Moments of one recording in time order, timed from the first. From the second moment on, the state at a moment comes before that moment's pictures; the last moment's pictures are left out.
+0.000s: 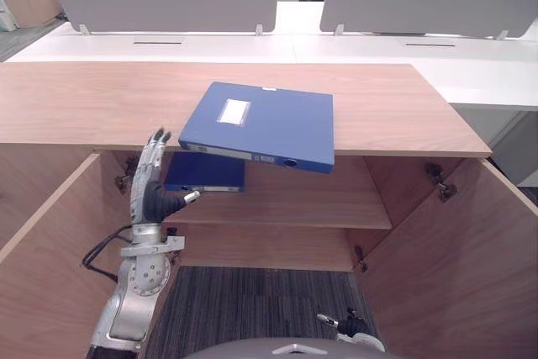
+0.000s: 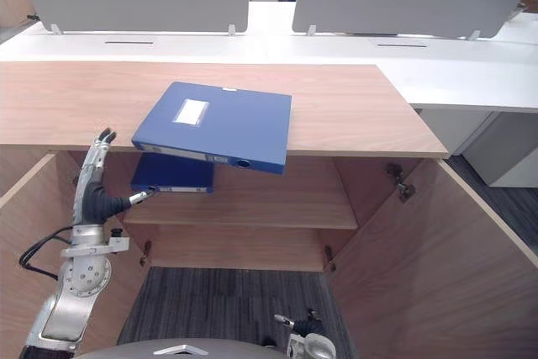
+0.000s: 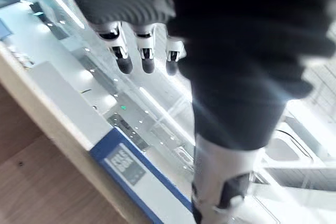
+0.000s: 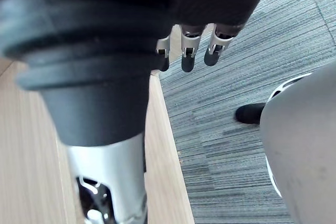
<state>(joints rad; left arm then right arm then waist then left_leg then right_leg) 0.17 0.29 -0.09 -0.27 0.57 -0.19 0.41 0.10 -0.05 -0.12 1.00 0.16 -0.07 -0.16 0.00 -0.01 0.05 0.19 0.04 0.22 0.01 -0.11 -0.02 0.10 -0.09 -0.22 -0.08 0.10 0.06</state>
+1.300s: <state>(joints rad) -0.30 0.39 -0.34 0.07 1.10 0.00 0.41 0.08 -0.13 -0.15 1.05 0.17 -0.06 -0.16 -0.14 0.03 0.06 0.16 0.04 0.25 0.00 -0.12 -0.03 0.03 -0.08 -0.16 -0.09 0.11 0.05</state>
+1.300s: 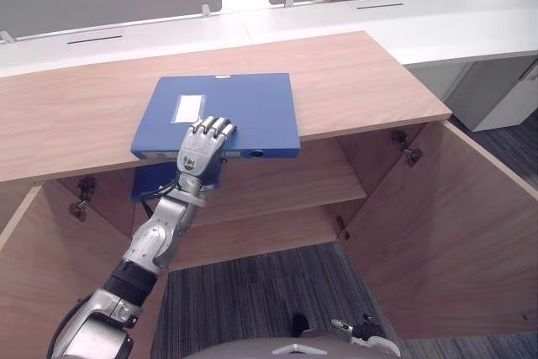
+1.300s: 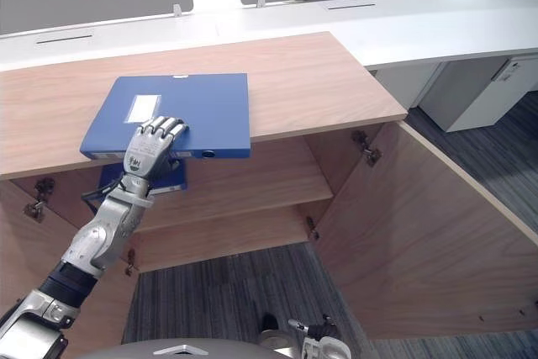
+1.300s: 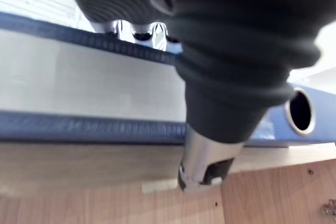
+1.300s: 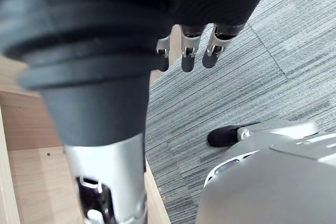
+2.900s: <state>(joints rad) 0.10 0.07 -0.46 -0.58 -0.18 -0.31 0.37 0.11 -0.05 -0.03 0.44 0.24 -0.15 -0.25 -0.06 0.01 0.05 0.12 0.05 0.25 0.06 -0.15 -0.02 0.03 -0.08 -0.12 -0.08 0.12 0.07</state>
